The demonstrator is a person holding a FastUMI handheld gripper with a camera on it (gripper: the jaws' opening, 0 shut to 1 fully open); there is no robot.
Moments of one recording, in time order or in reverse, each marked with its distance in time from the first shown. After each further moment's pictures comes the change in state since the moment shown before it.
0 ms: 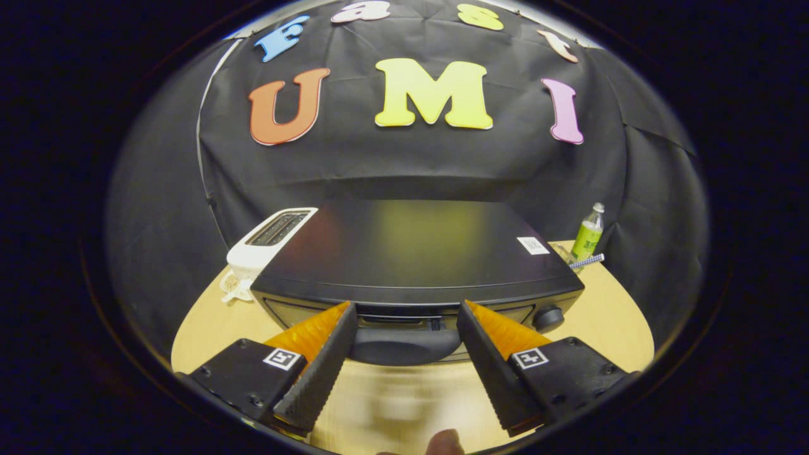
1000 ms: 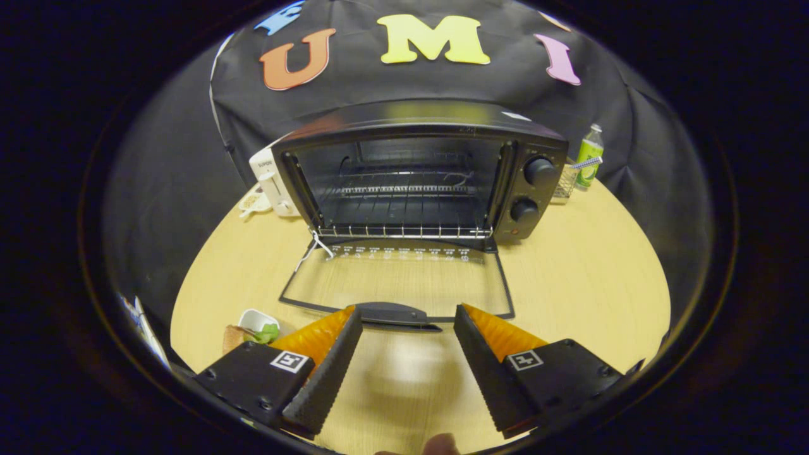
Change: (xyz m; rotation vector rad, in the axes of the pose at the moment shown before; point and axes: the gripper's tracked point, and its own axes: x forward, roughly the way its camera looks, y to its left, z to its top) arm -0.079 -0.013 -0.141 0.009 0.270 0.087
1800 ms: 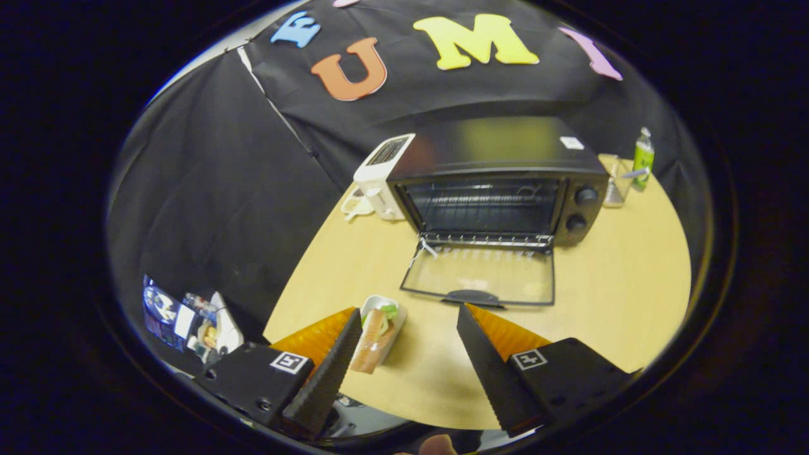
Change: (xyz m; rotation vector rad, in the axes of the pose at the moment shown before) arm -0.102 0.076 0.011 0.066 0.200 0.431
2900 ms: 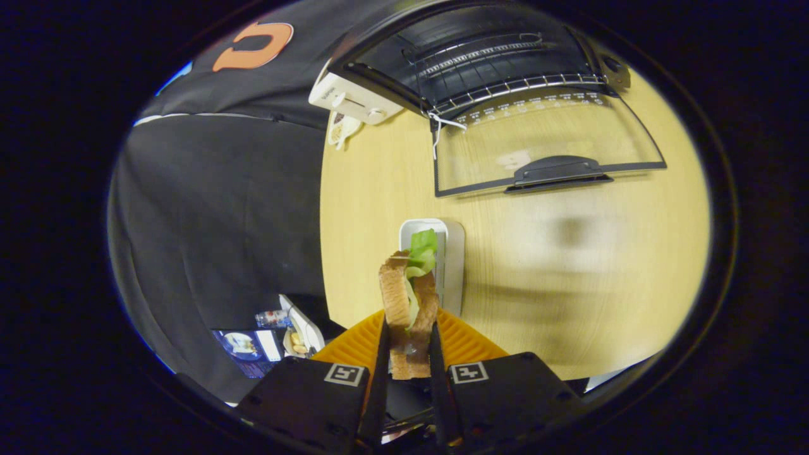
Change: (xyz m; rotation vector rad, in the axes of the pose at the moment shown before) arm 0.051 0.052 -0.053 0.405 0.385 0.185
